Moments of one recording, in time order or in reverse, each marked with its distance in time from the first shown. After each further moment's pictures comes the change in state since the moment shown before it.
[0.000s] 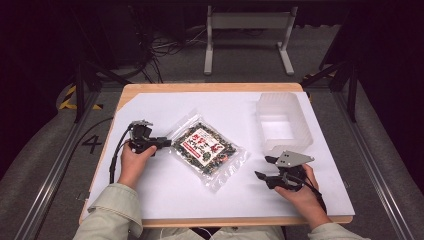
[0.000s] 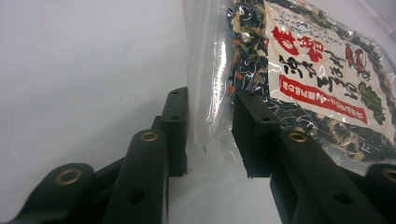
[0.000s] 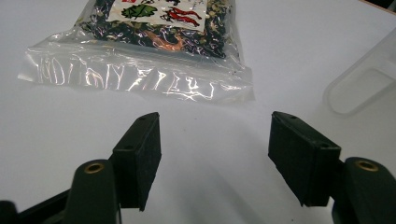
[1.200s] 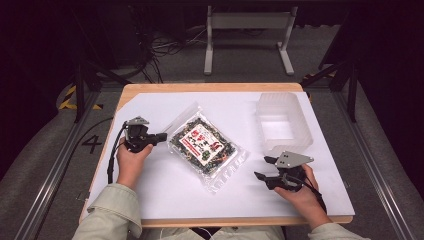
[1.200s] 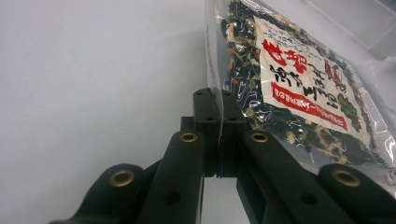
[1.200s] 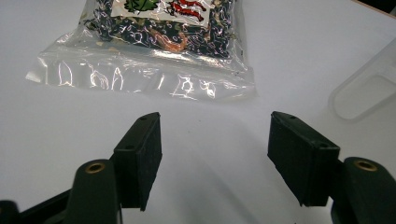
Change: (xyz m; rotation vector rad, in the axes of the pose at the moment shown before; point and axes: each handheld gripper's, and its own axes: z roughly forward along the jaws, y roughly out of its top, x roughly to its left) left arm -0.019 0.006 -0.029 -0.119 0.033 0.099; right arm 0.002 0.002 -0.001 -0.003 0.007 -0.015
